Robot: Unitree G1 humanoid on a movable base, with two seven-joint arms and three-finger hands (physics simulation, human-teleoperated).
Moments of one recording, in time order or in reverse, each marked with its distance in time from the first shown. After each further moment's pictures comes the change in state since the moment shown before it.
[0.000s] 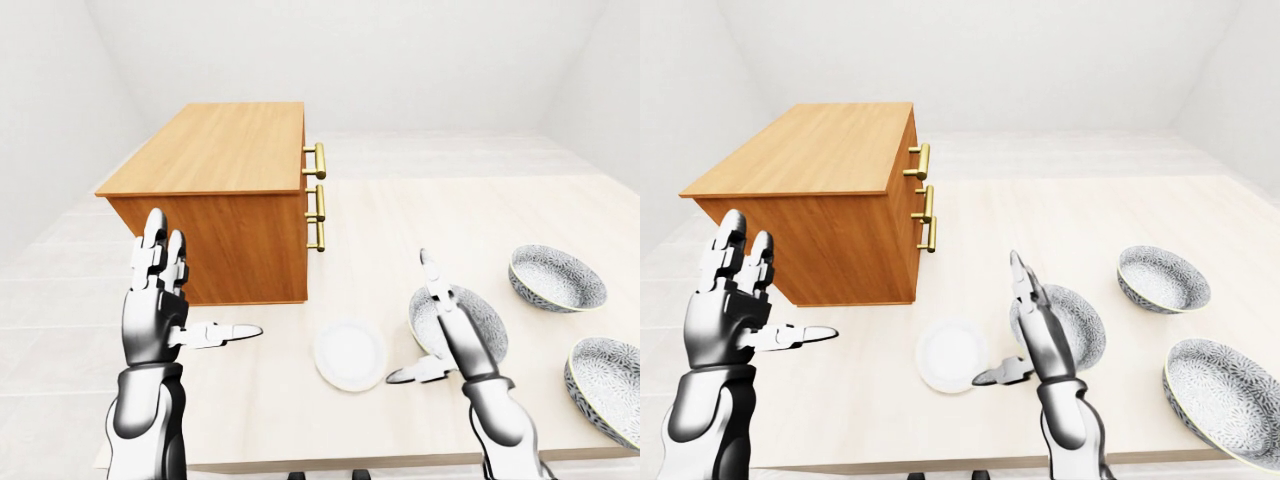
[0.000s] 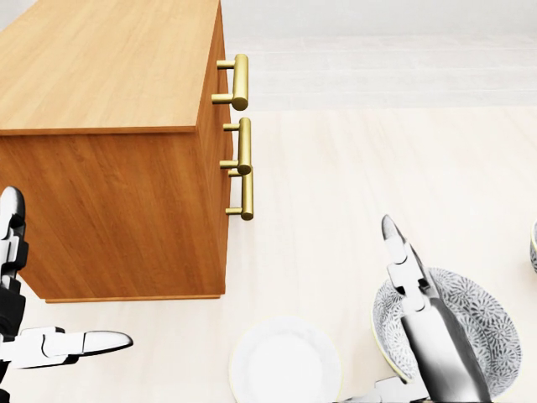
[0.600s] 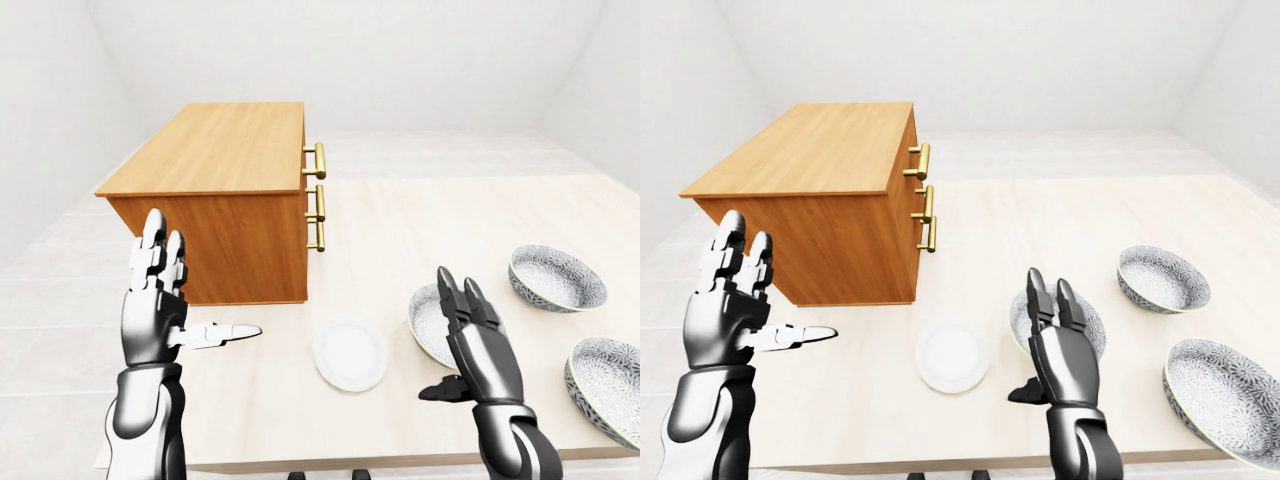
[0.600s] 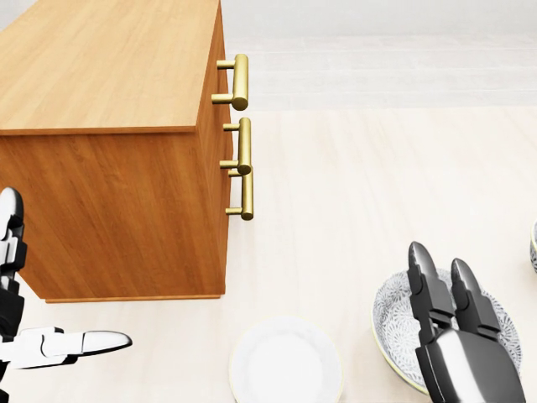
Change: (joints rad) left arm 0.000 -0.003 0.005 0.002 0.006 0.000 -0.001; right arm 0.148 0.023 0.004 -0.061 -0.537 -0.004 -0.067
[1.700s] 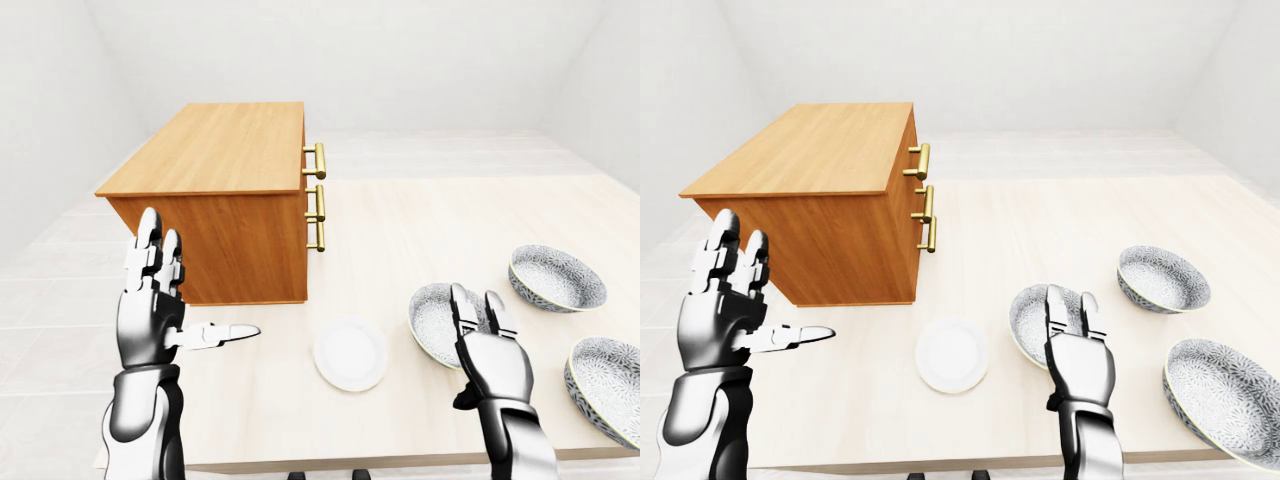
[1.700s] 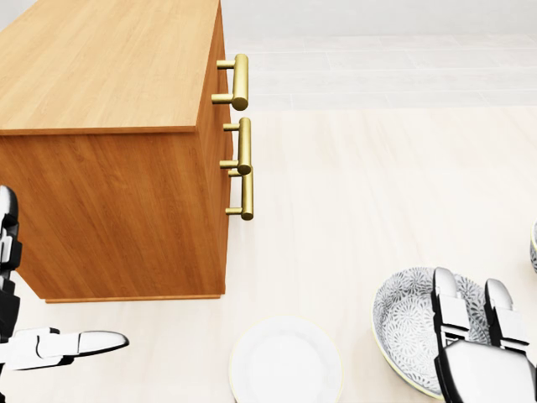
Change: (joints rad) left arm 0.005 -0.003 0.005 -0.017 -0.011 0.000 0.003; right arm -0.050 0.014 -0.112 0.202 -0.369 0.004 -0.033
